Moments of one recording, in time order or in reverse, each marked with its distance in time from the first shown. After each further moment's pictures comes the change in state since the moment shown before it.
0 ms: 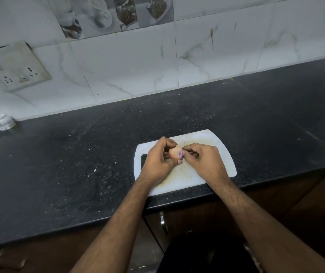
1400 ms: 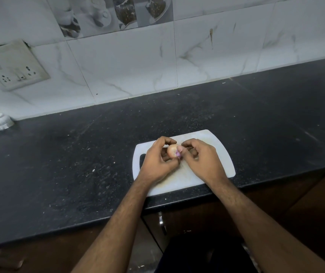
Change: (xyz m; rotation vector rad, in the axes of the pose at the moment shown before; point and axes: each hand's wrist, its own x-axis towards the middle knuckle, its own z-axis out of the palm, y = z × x) left_hand -0.002 0.002 0.001 -0.045 0.013 0.032; right_hand 0.002 -0.002 0.001 -0.020 0.009 -0.004
